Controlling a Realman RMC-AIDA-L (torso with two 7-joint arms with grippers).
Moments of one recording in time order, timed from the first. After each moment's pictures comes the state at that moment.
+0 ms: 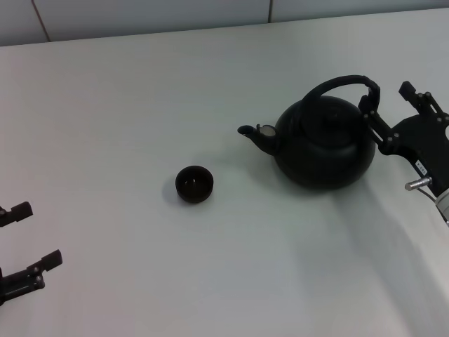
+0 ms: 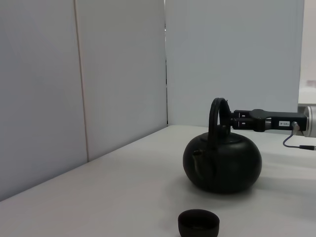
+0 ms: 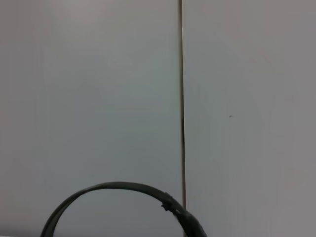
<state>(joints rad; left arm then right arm) -0.26 -2.01 0.33 0.53 2.12 1.83 -0.78 0.34 2.08 0.17 0.12 -1.79 -1.35 0.18</state>
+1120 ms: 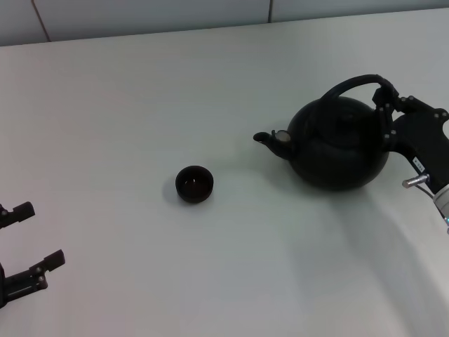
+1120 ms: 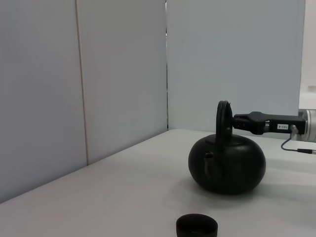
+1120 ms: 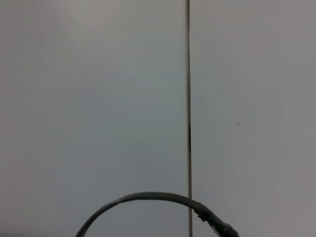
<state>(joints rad) -0.25 -2.02 0.32 0.54 2.12 1.84 -0.78 0.34 2.08 0.17 0.12 -1.80 -1.36 0.17</state>
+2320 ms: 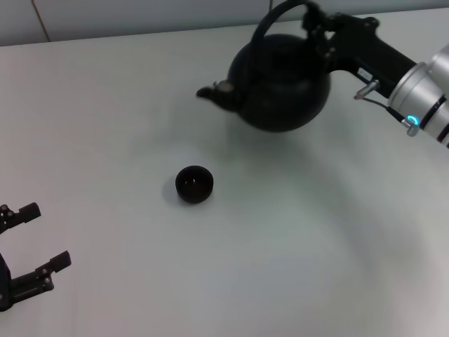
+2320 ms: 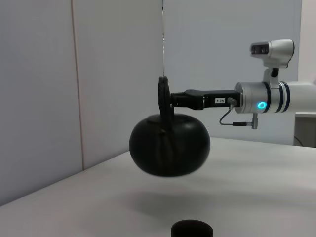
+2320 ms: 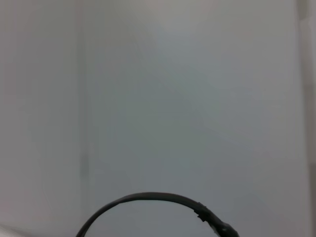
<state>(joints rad) -0.25 -2.03 0.32 0.54 2.12 1.84 -0.77 0.66 2.07 -0.08 -0.15 -1.80 -1.25 0.58</state>
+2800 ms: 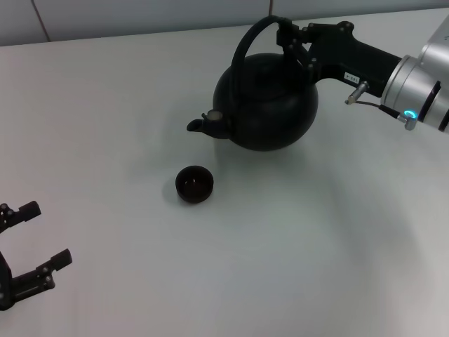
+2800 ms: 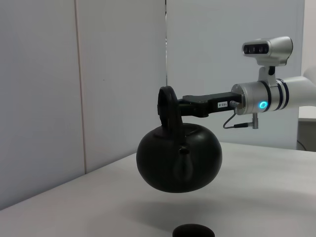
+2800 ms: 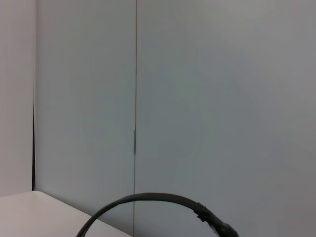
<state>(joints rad) -0.25 -2.04 0.32 0.53 2.11 1.84 -0.76 0.68 2.08 -0.34 -0.30 -1.80 -1.26 0.78</state>
